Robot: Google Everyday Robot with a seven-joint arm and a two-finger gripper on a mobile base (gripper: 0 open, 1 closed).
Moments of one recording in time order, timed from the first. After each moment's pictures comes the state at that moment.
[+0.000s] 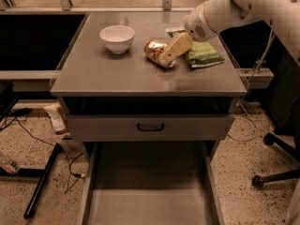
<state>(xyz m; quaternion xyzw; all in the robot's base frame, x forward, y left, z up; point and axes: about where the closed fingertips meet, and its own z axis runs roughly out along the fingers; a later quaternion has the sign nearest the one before) 0.713 -0.078 0.926 -0.52 0.74 0.12 0.41</state>
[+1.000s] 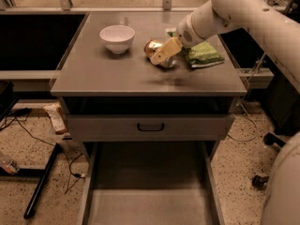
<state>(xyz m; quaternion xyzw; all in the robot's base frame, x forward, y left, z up) 0.746 -0.066 0.892 -0.45 0.79 0.12 0.39</state>
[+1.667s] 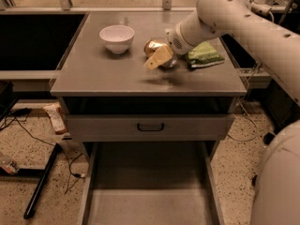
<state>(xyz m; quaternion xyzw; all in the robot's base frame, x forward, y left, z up) 0.742 -0.047 0.862 -0.43 0.82 0.12 0.36</state>
